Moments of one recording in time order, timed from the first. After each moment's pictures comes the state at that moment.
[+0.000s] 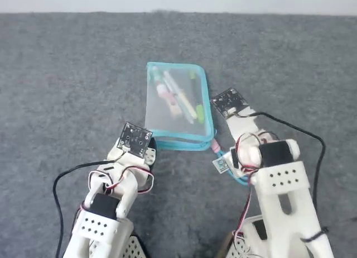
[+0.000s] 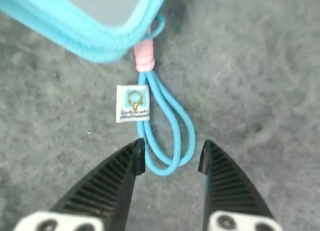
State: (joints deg) left arm 9.9 -82.2 95.7 33.5 -3.6; right arm -15.6 -44.9 46.5 77.3 19.6
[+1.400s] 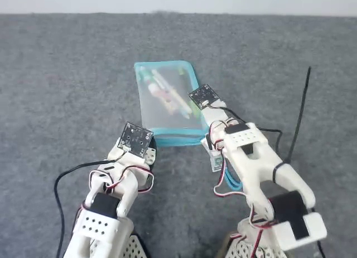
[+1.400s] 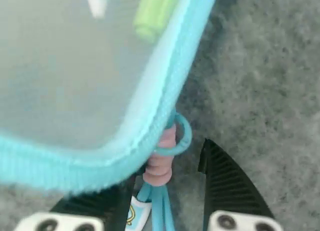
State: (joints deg) left arm 9.9 -82.2 95.7 33.5 -4.1; right arm -19.9 -4.5 46.2 36.6 17.1
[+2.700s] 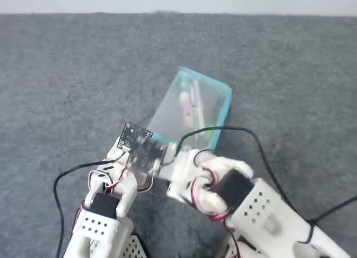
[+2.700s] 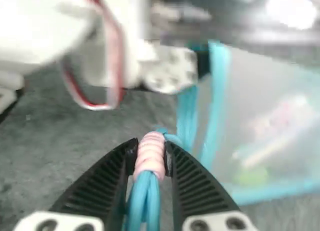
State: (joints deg) left arm 9.8 -82.2 95.6 33.5 -4.4; right arm -55.3 -48.9 42.3 70.8 25.0
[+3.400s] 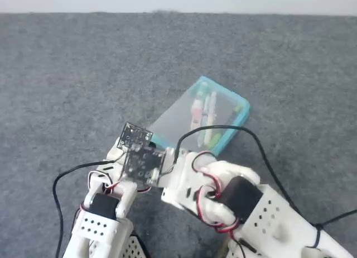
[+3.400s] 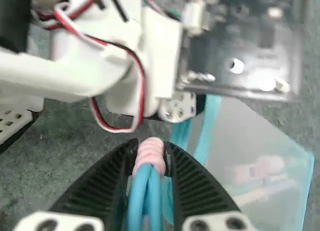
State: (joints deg) left arm 9.9 -82.2 95.6 33.5 -4.4; right arm -58.8 -51.4 37.5 71.2 24.7
